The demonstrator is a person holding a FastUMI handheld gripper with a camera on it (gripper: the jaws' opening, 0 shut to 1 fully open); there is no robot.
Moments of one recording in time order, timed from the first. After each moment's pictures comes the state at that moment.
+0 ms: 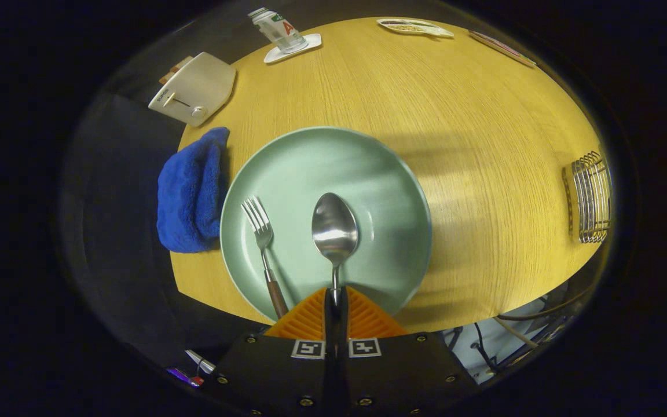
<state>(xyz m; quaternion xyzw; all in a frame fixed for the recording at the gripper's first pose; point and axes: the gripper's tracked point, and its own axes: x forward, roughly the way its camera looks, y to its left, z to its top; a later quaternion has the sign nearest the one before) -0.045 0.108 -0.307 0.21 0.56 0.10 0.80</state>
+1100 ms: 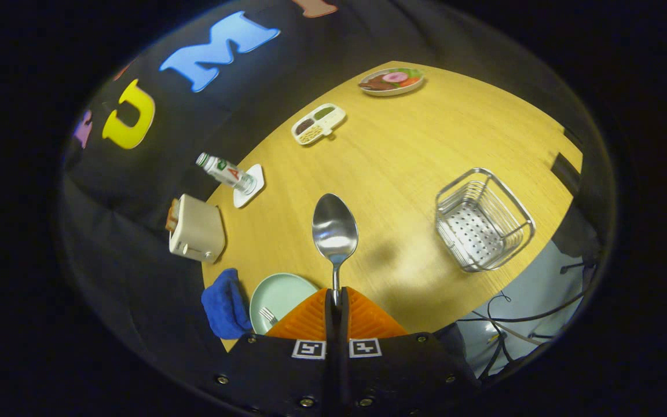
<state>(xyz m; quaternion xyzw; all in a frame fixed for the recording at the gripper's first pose) -0.040 -0.073 -0.212 0.38 0.37 -0.06 0.85</state>
